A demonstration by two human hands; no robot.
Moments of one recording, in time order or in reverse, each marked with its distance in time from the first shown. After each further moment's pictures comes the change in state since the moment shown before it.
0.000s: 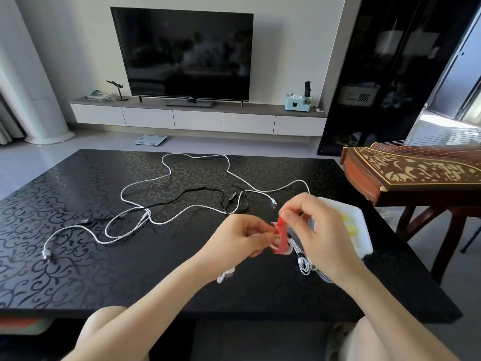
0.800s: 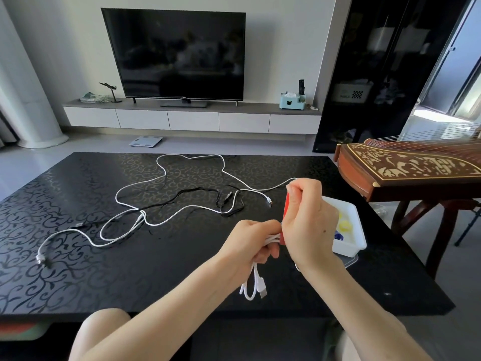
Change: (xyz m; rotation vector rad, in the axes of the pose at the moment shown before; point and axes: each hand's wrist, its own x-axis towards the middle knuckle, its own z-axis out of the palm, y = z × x) left_hand 0.014 0.019 0.037 -0.333 0.086 -0.328; right_hand 0.011 -0.012 0.022 -0.400 0.584 -0.248
